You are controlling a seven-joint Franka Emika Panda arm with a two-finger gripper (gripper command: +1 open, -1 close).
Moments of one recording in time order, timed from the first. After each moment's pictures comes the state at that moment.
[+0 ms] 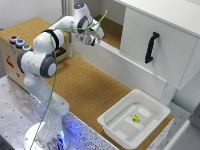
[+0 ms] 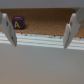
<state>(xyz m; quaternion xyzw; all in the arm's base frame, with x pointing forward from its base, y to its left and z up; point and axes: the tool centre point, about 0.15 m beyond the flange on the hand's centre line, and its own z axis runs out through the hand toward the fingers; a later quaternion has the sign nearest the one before) 0.479 0.069 0.514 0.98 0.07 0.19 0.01</state>
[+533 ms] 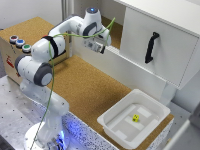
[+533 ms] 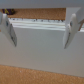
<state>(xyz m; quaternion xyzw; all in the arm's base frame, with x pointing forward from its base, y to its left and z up) 0.423 -0.024 0.504 0.98 0.13 0.16 -0.04</state>
